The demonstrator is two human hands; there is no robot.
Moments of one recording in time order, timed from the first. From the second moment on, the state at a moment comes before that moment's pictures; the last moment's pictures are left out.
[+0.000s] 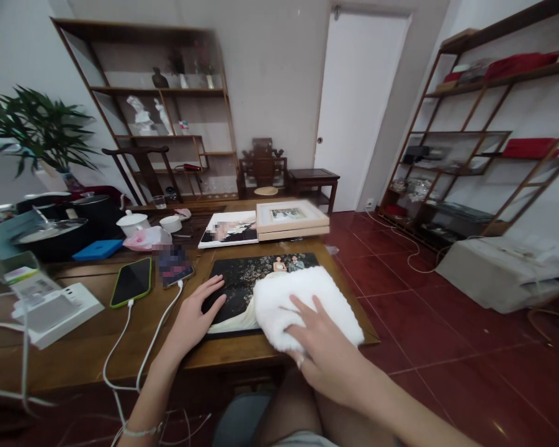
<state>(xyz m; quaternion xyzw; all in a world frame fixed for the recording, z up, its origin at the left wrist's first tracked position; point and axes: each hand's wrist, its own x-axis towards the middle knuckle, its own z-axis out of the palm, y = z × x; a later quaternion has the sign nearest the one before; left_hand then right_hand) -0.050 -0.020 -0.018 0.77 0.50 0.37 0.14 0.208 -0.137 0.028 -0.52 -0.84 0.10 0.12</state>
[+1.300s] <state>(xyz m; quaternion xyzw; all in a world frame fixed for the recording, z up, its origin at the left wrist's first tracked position) -0.049 -0.024 -0.017 0.77 0.49 0.38 0.14 0.172 -0.025 0.040 -0.51 -0.85 0.06 0.10</state>
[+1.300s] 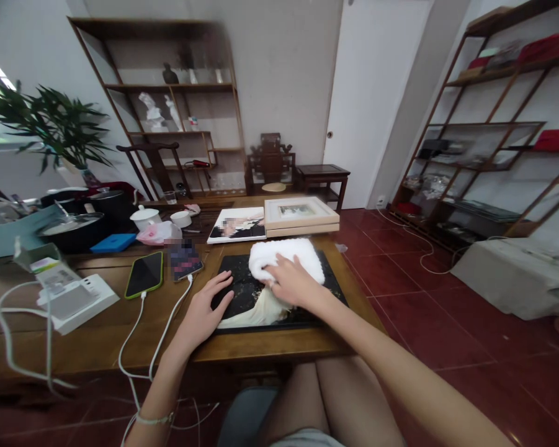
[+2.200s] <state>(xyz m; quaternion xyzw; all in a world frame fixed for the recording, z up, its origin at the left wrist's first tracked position) -0.053 -0.021 -0.021 0.79 0.48 0.37 0.13 0.134 -0.030 0.044 -0.51 -0.86 0.03 0.09</state>
